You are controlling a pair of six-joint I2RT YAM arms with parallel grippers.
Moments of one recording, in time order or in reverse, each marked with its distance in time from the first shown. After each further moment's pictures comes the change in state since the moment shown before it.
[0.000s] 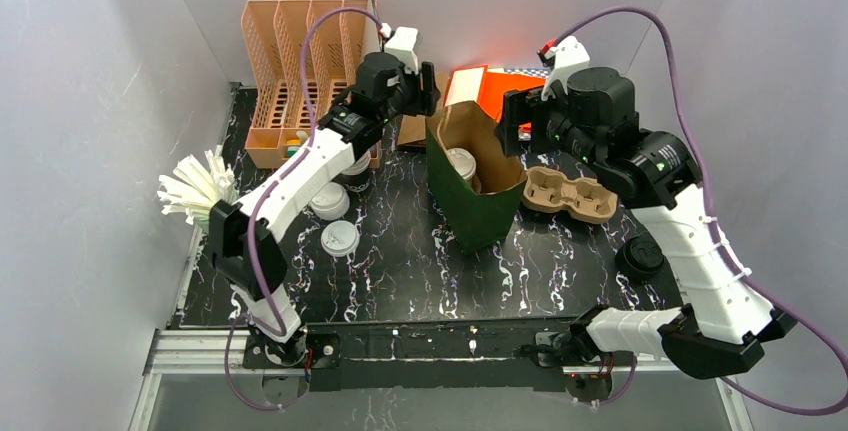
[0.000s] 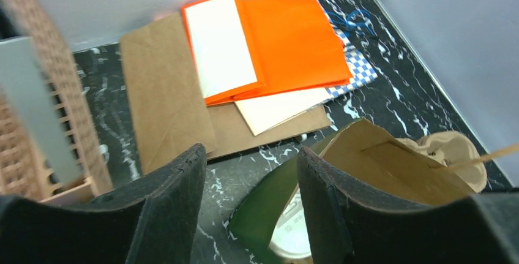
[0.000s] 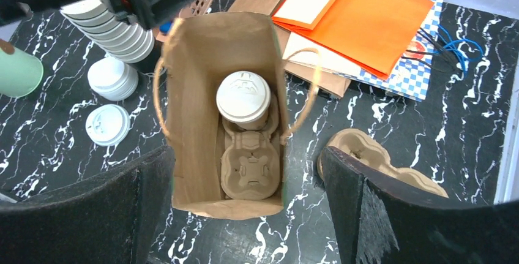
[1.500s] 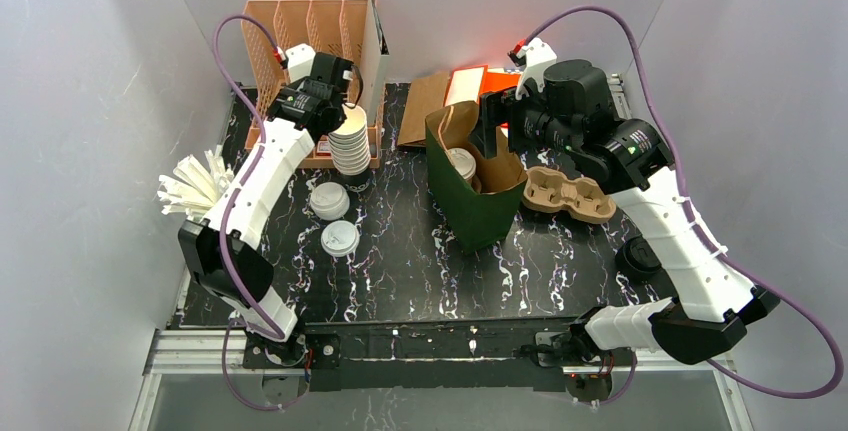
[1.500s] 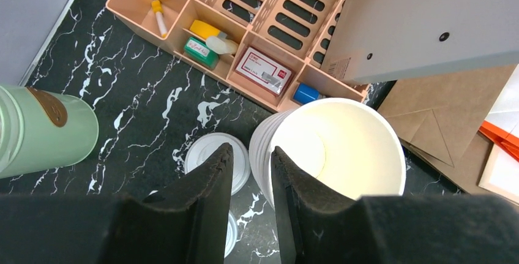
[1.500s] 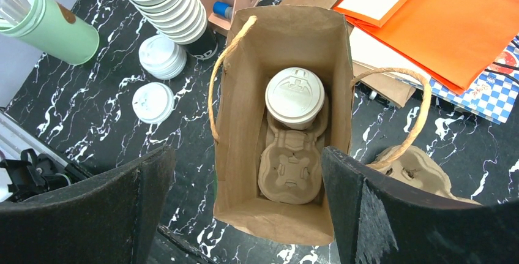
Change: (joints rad) left arm 0.192 -0.109 0.107 -0.753 -0.650 -0.416; right arm 0.000 0.087 0.002 0.045 -0.202 0.021
